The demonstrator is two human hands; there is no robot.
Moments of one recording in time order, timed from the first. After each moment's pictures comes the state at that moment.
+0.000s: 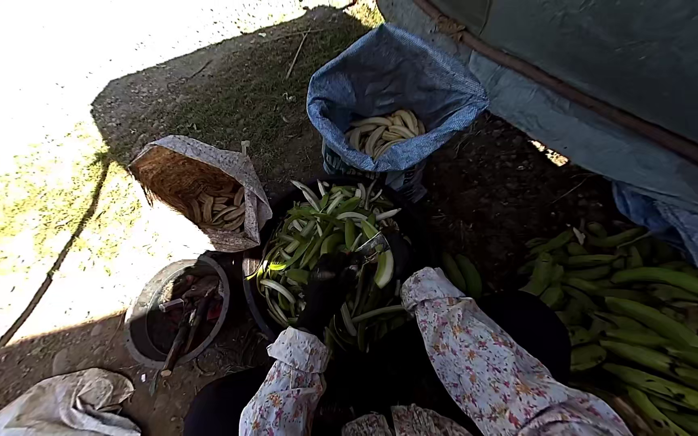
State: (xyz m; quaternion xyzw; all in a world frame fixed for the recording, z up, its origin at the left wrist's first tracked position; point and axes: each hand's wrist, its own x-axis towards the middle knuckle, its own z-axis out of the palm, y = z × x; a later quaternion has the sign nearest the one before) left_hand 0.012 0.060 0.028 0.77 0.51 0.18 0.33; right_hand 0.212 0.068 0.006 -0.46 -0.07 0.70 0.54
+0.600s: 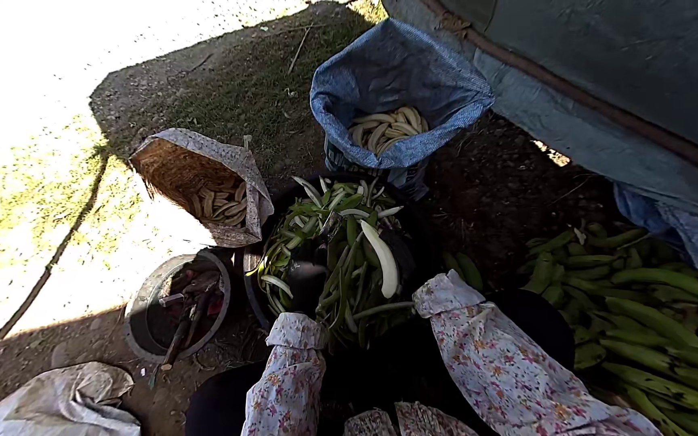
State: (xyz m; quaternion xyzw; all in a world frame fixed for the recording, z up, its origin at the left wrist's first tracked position) left_hand -0.010 0.086 0.004 0.65 0.66 0.25 0.27; right_hand 0.212 0.049 0.038 -0.59 -0.28 0.59 0.48
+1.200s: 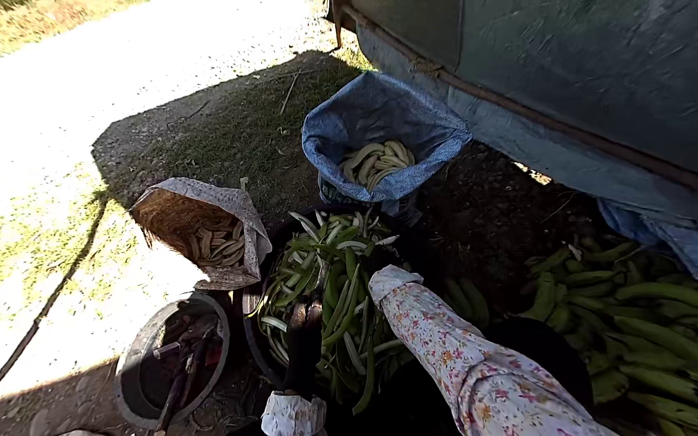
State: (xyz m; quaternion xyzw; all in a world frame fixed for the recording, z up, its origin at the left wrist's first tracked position) left_hand -0.025 0.053 0.024 0.62 0.62 0.31 0.37; right_hand 0.200 0.144 -0.021 -0.84 -0.35 0.39 0.11
